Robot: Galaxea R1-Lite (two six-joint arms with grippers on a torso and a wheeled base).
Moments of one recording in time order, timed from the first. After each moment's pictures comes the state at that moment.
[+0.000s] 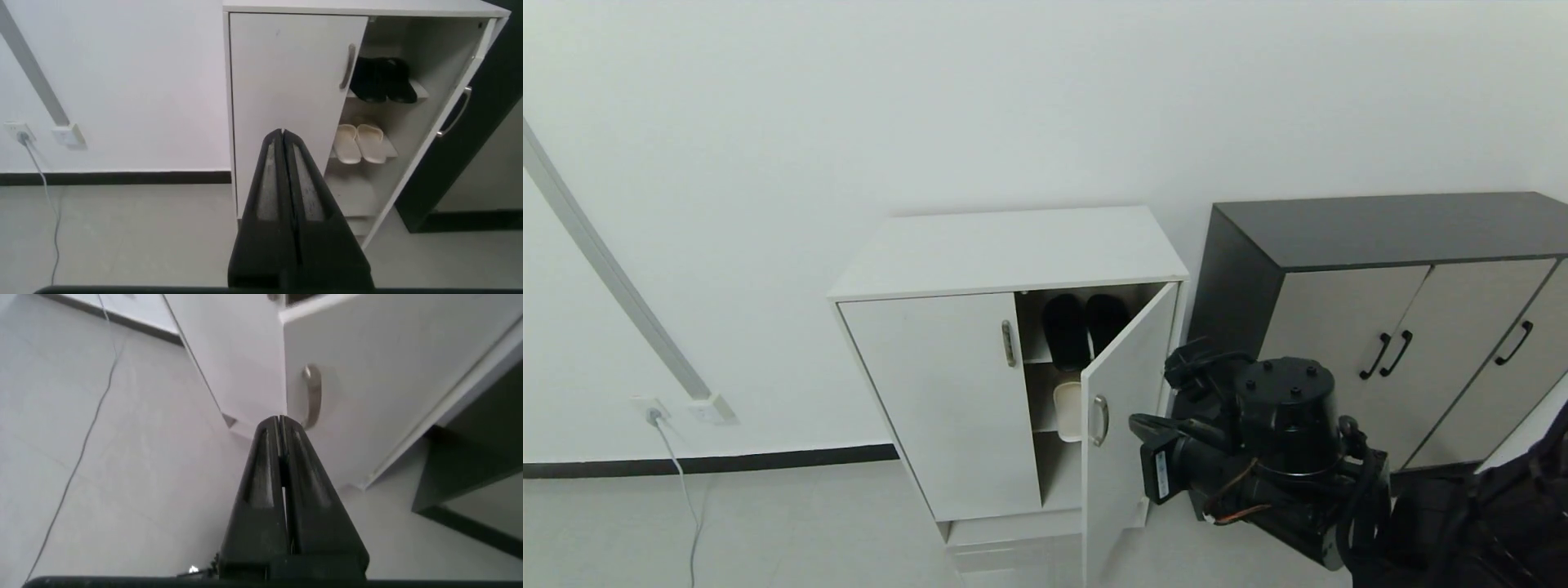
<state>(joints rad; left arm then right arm) 0.00 0.00 0.00 0.00 0.09 -0.03 0.82 1.87 -0.70 -0.87 -0.19 0.14</state>
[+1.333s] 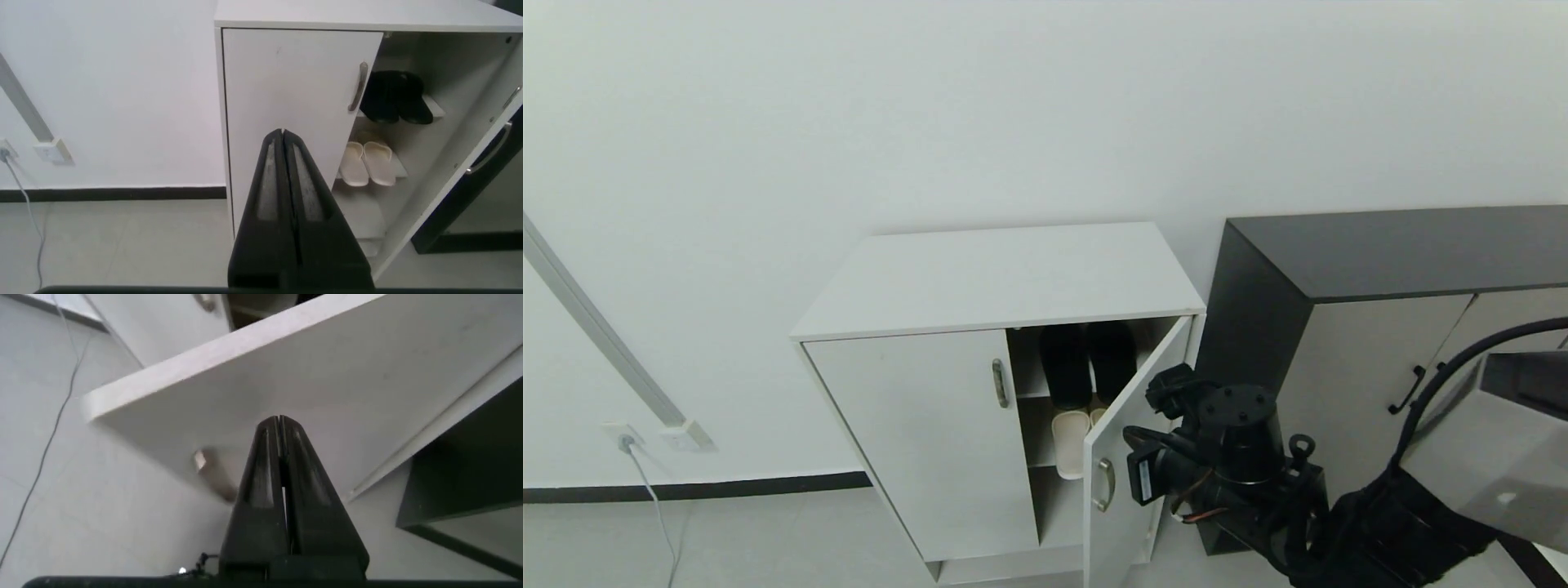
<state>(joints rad) 0.00 0.00 0.00 0.00 0.09 -0.03 0.77 2.09 -0.74 -1.04 -0.19 0.14</state>
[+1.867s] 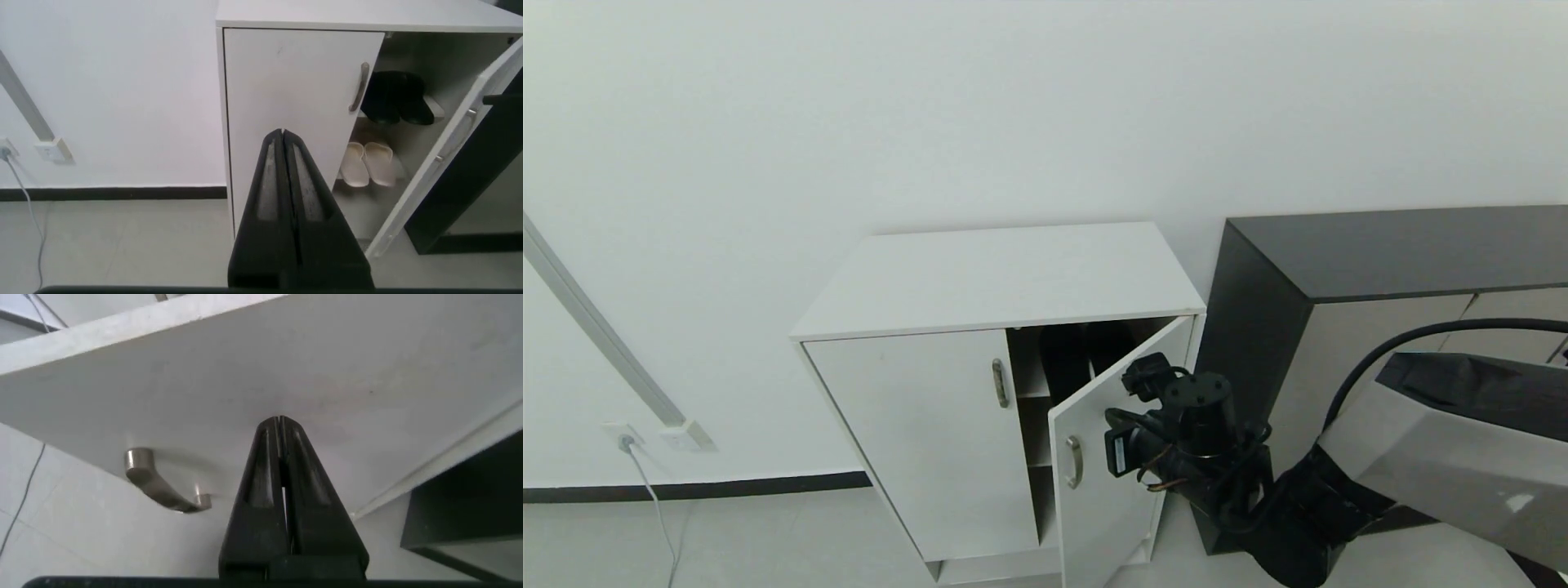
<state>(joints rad) 0.00 0.00 0.00 0.00 0.09 -0.03 0.74 2.24 -0.92 -1.04 -0.18 0.13</state>
